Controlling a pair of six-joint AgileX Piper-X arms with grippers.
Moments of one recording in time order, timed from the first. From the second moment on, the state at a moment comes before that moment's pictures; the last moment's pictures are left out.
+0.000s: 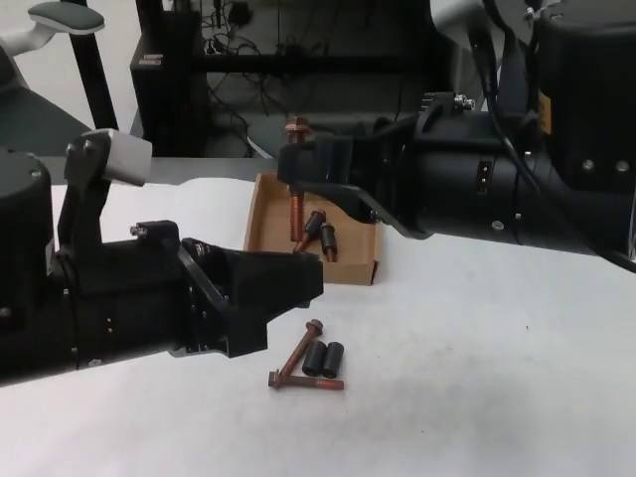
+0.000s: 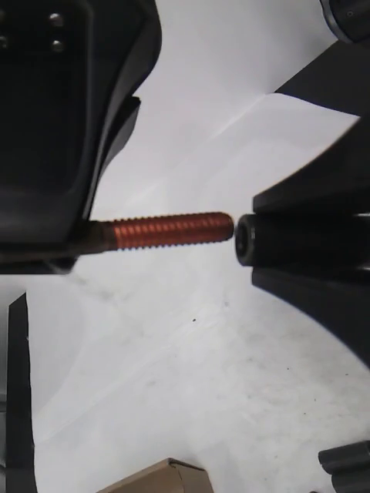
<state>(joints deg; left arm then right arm) -31.5 54.8 -29.4 -4.8 31.0 -22.3 44.6 69.9 -53.0 4.7 -10.3 31.4</state>
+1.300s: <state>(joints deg) -31.4 53.4 -29.3 -7.0 27.3 -24.1 44.5 69.9 -53.0 4.3 -6.7 30.0</state>
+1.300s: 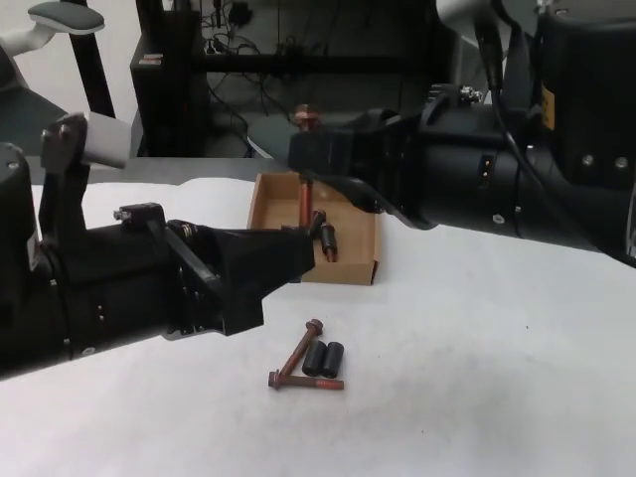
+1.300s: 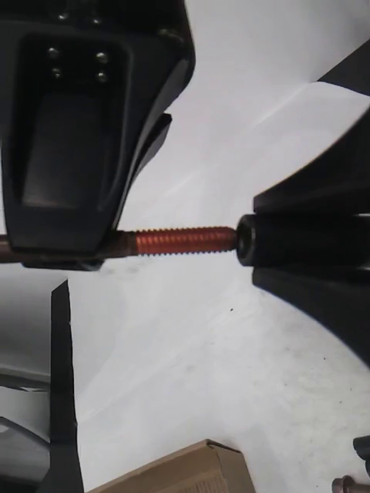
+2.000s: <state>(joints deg) -31.4 53.4 -29.3 -7.7 27.3 -24.4 44.5 69.9 -53.0 3.5 -6.0 36.0</state>
